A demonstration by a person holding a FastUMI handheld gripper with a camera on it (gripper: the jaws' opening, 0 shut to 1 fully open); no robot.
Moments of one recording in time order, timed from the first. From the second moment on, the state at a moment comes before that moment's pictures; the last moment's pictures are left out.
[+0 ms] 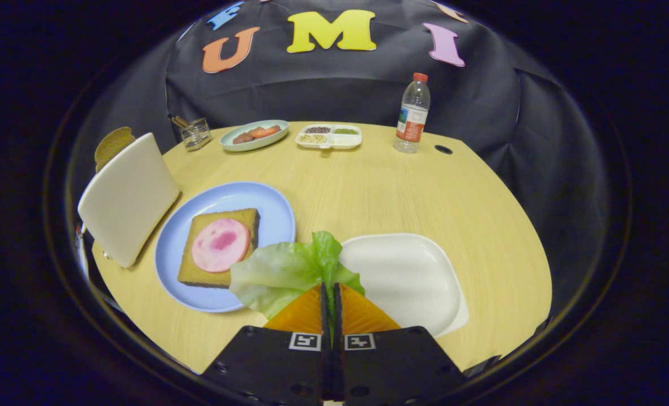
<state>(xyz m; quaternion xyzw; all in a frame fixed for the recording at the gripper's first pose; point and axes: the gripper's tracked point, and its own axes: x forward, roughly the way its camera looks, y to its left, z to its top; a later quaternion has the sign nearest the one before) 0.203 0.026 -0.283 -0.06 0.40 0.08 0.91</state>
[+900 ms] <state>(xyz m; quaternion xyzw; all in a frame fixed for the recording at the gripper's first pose) 0.189 0.016 -0.304 -0.06 0.45 0.07 0.89</state>
